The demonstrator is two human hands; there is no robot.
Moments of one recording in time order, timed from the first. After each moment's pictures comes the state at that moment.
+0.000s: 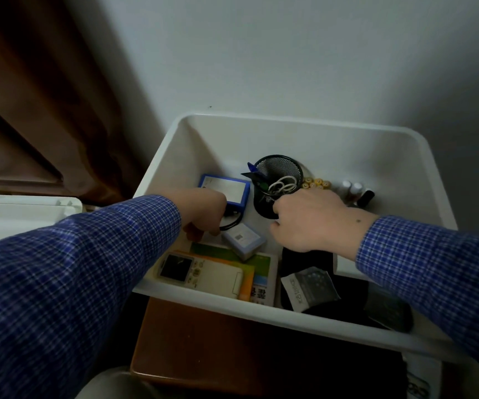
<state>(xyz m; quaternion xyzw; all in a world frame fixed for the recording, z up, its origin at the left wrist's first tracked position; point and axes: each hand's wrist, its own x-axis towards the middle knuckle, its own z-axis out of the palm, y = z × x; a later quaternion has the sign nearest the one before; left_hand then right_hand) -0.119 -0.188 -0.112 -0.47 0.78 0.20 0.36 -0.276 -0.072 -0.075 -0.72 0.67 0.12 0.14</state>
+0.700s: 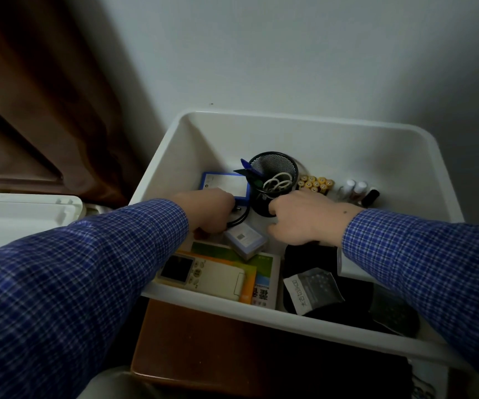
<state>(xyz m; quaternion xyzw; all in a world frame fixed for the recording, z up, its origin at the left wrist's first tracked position) -0.118 -0.192 -0.141 -0.43 0.85 0.12 0.29 -0.284 -0.095 -0.108 -0.73 0.65 0.12 0.19</state>
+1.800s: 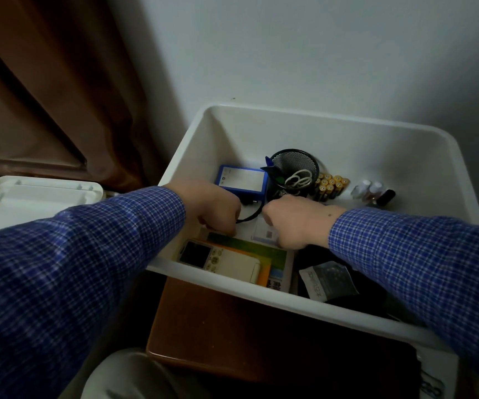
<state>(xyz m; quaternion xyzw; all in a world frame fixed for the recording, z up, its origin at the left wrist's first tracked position) -0.102 -0.182 -0.110 -0.39 0.80 0.22 0.40 -0.246 -0.092 -0.102 -0.75 0.60 0.17 0.23</state>
